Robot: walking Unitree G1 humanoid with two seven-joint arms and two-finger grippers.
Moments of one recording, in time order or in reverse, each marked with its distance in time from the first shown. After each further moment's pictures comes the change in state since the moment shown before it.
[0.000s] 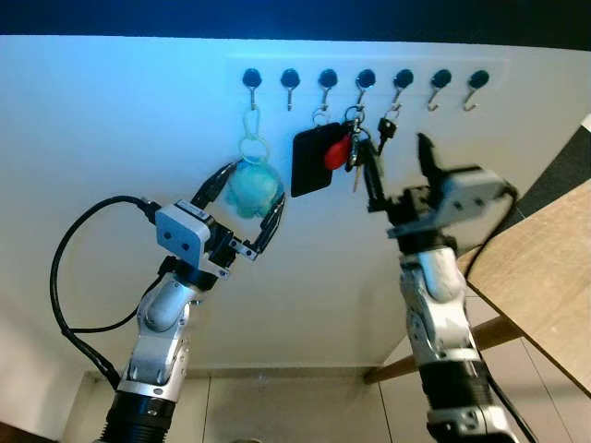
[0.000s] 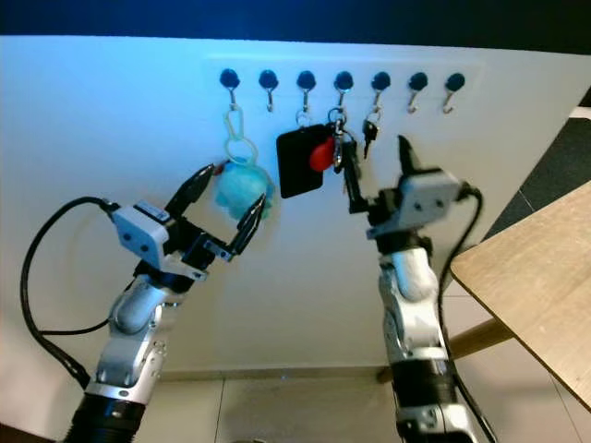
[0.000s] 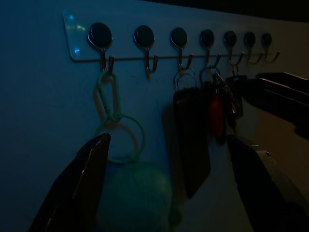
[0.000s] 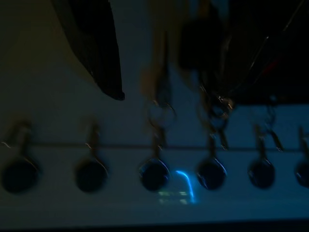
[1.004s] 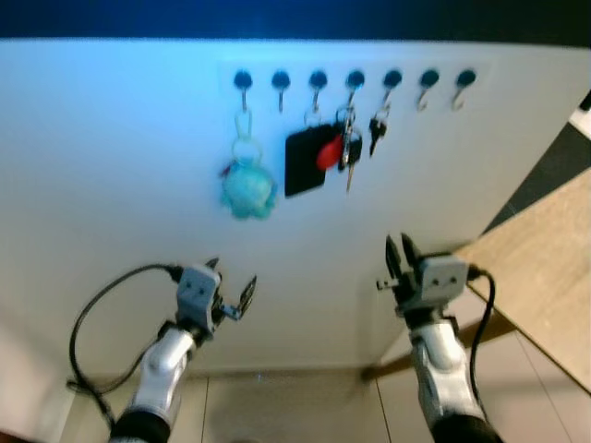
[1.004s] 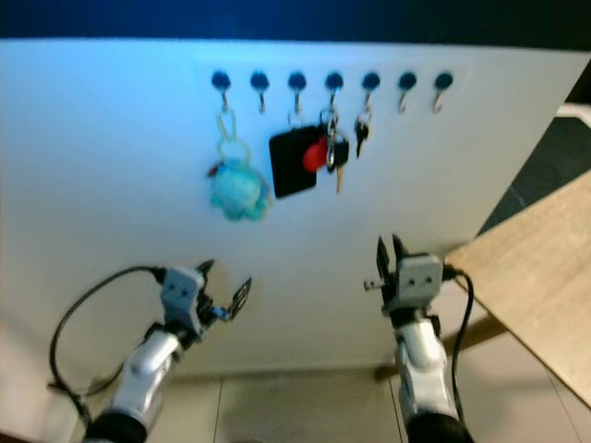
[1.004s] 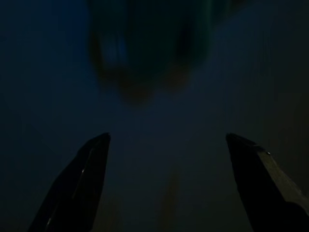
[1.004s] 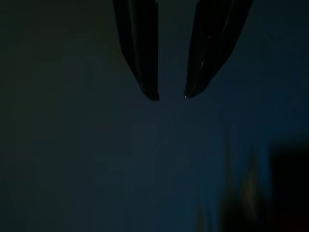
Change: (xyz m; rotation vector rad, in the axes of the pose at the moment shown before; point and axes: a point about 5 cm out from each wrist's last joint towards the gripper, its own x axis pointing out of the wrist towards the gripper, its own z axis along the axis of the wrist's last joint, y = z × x) left arm -0.065 0.010 -0.091 -0.015 0.372 0.082; right arm -0.082 -0.022 -0.051 -0.125 0.152 -0.051
